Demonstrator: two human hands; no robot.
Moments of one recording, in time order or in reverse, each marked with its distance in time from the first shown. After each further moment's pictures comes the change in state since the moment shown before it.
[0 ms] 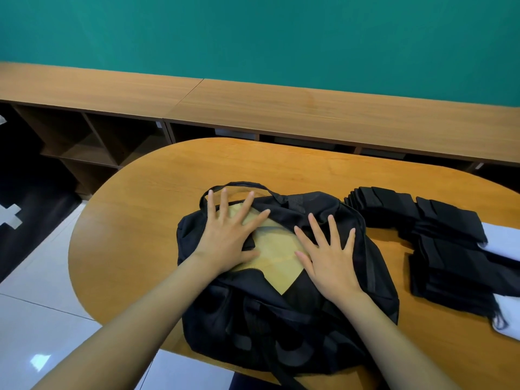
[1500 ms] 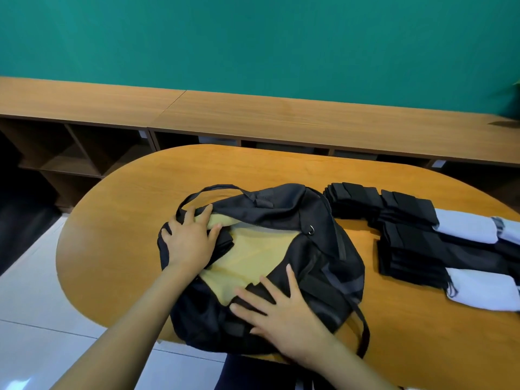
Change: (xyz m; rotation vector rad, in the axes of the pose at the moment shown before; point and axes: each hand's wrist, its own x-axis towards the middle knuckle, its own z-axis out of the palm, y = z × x) left_hand -0.030 -0.001 -0.006 -0.459 -0.099 -0.557; right_hand -0.102 -0.056 -0.012 -0.119 -0.110 -0.592
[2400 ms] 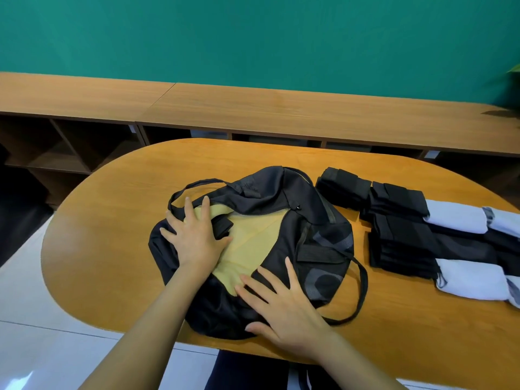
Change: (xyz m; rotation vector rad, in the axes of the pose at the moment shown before) left_hand -0.006 0.037 0.020 -0.010 0.067 -0.083; right_hand -0.014 0.013 0.003 0.144 0.170 0.058
